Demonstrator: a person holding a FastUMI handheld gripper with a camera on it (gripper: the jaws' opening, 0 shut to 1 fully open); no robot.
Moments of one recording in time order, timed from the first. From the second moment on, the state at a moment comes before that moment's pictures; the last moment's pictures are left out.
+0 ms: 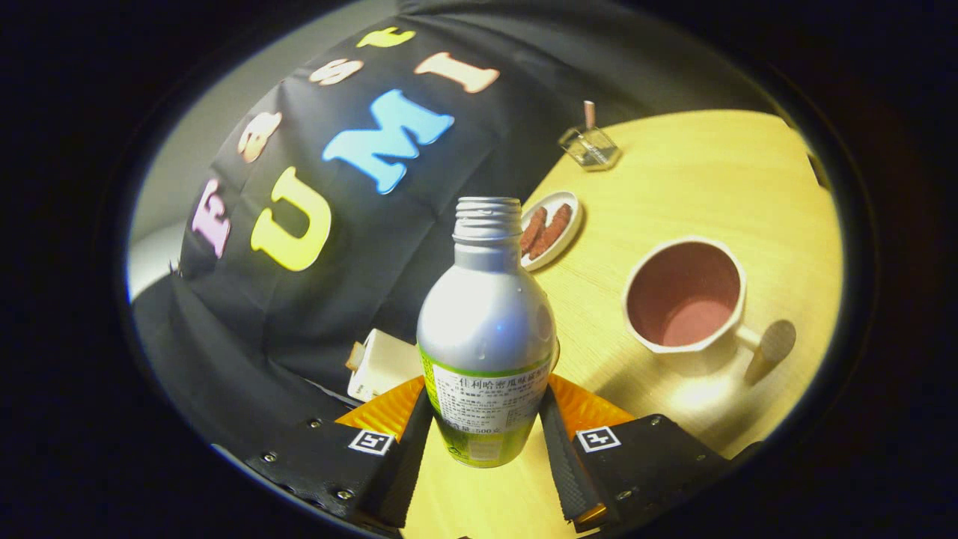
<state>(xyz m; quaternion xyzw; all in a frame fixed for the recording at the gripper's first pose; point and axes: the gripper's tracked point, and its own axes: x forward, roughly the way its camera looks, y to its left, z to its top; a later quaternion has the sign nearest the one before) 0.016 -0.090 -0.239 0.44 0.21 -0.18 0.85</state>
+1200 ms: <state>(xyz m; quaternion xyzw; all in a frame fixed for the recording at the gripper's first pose) 0.114 -0.123 -0.272 0.14 0.22 -0.21 0.94</state>
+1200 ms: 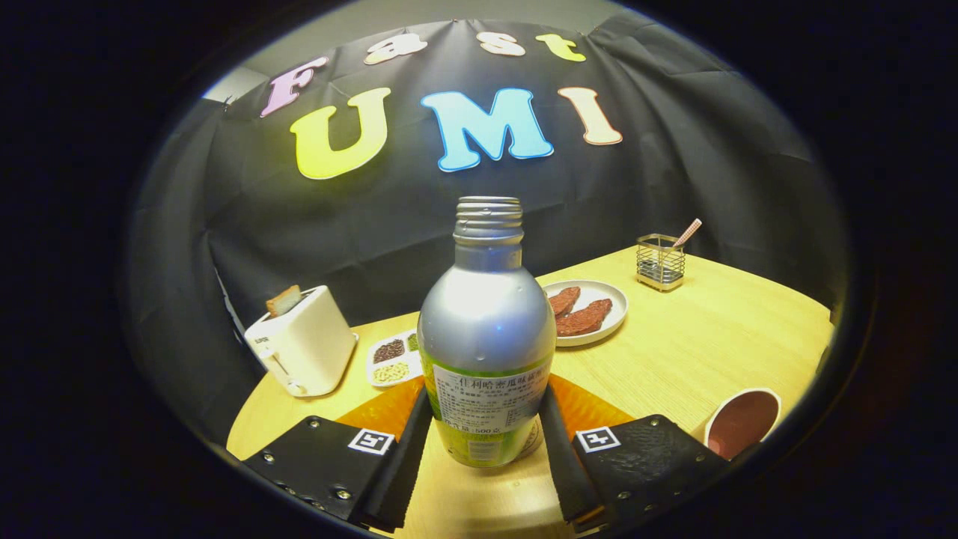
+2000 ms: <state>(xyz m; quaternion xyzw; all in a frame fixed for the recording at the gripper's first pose) 0.139 -0.124 -0.322 0.08 0.26 -0.22 0.94</state>
